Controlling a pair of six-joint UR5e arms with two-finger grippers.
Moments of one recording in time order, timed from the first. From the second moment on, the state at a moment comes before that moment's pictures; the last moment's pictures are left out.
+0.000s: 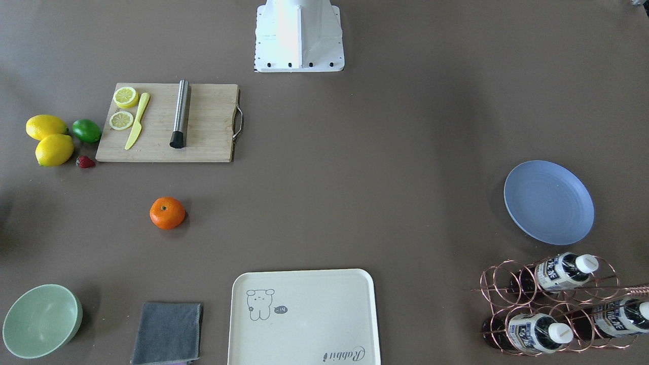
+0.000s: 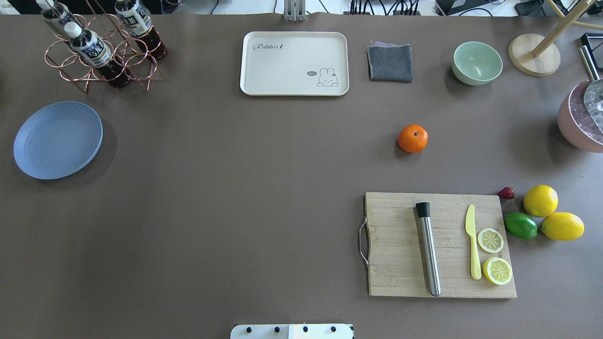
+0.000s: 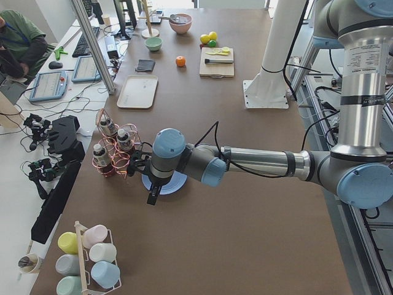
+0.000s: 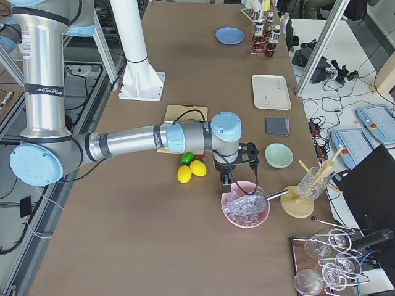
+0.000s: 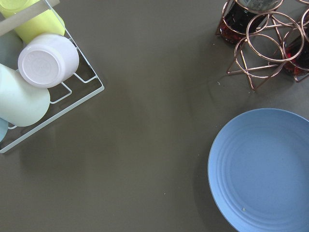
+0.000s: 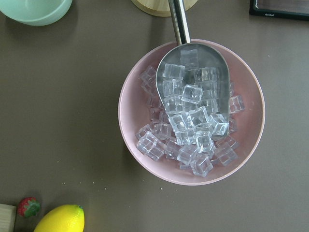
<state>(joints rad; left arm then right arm) -1.58 -1.53 -1.67 -1.93 -2.35 -0.14 1.56 -1.61 1.81 -1.65 2.35 0.00</state>
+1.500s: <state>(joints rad) -1.59 -1.53 -1.68 -1.93 -2.35 -0.14 1.57 -1.64 1.79 -1.65 2.35 0.00</state>
